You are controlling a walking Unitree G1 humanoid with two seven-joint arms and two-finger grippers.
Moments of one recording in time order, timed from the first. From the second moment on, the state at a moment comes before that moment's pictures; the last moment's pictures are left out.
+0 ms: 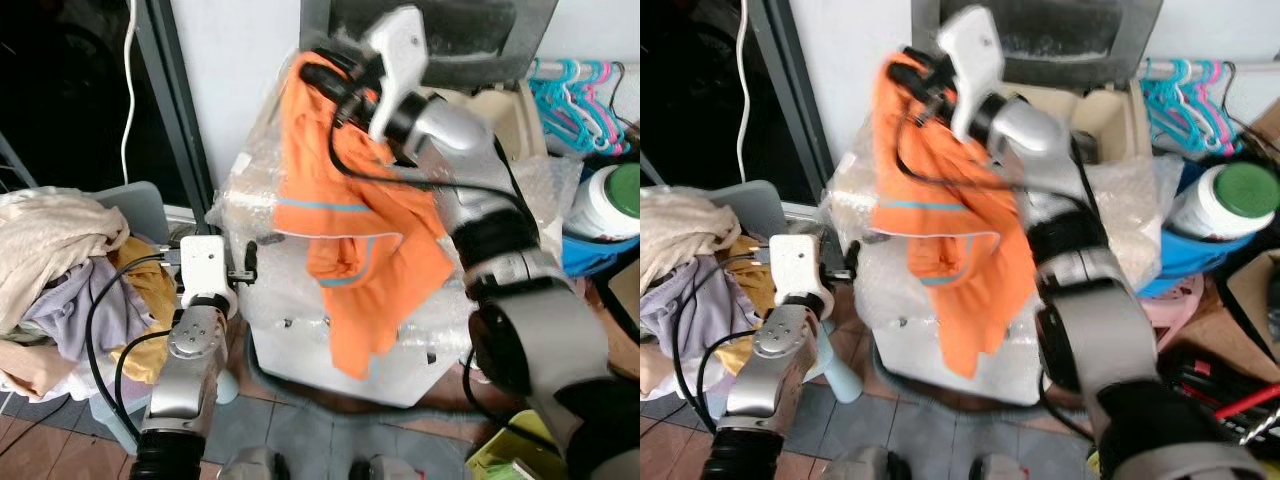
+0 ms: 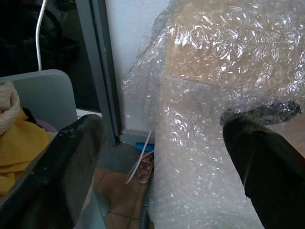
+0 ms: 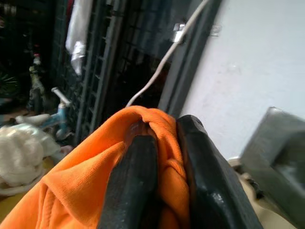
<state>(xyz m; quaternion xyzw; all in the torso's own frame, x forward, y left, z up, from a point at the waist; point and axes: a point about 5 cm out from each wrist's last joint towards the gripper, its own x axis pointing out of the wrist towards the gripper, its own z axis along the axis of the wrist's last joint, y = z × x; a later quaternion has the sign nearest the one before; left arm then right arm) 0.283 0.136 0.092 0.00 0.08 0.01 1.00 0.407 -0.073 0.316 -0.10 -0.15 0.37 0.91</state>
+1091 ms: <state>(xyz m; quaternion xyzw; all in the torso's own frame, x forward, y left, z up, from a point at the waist) 0.283 0.129 0.092 0.00 0.08 0.01 1.00 0.408 -0.153 0.289 -0.15 -0.20 0.23 0.94</state>
